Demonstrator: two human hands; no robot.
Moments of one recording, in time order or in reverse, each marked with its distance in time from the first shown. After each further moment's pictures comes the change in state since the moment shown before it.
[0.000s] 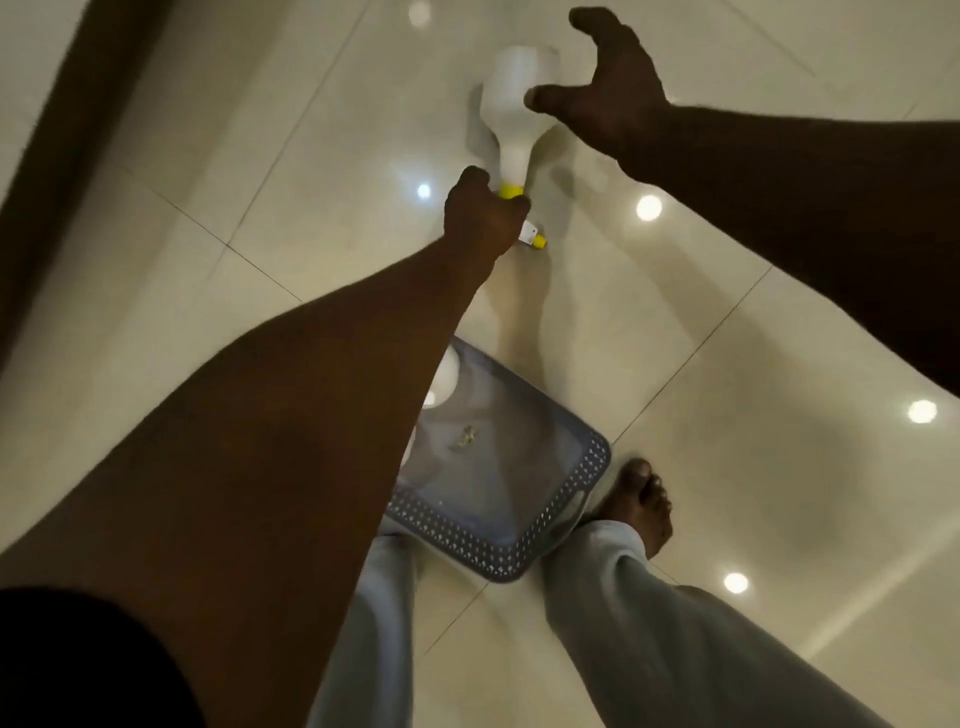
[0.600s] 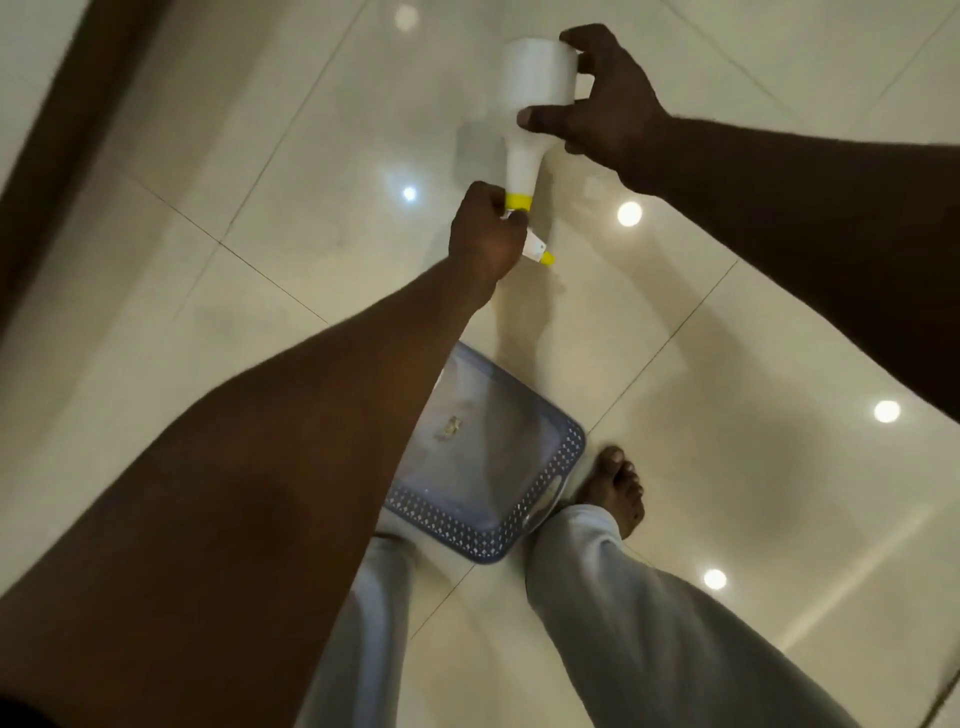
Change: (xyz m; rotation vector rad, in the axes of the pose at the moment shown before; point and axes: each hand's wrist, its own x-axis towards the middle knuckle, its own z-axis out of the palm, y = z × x) left_hand -0.056 0.023 -0.007 -0.114 -0.043 0.001; right_hand -0.036 -0.024 -0.044 0.076 -0.071 0.048
